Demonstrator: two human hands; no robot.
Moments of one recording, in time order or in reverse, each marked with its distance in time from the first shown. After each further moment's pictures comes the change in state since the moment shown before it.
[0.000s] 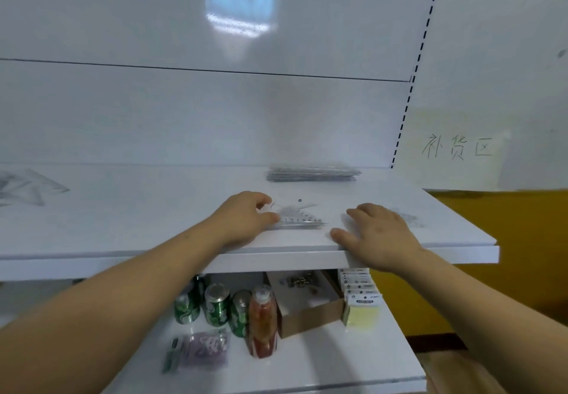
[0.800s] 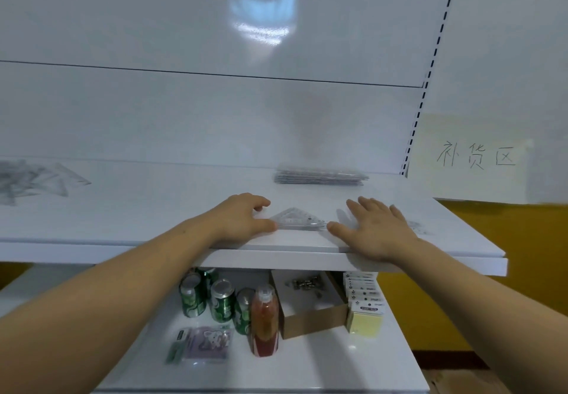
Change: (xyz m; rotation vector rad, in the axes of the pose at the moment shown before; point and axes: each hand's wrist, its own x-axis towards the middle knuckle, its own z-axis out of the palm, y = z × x) left_hand -0.006 -0.005 -0.010 0.144 -0.109 0.009; right_hand 0.015 0.003 -0.011 0.010 -0.106 -0.018
